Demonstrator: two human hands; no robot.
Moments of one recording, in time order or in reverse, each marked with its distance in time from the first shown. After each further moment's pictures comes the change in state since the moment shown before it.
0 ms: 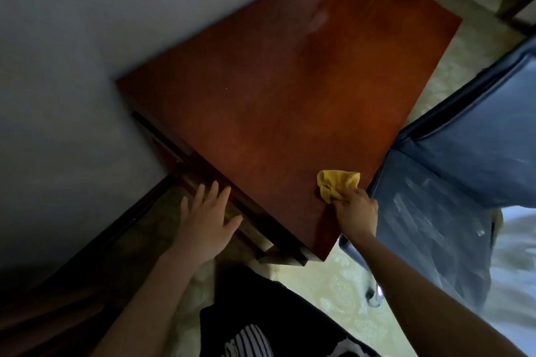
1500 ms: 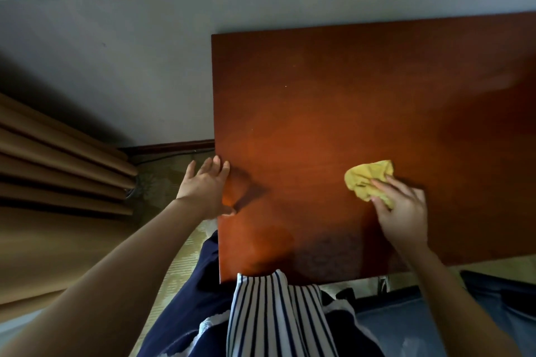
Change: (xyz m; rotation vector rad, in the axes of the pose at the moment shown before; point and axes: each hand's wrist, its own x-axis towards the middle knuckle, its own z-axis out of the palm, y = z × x) left_hand 0.067 0.110 0.016 0.138 -0.046 -0.694; right_hand 0.256 -0.004 -0.052 0.005 -0.105 -0.977
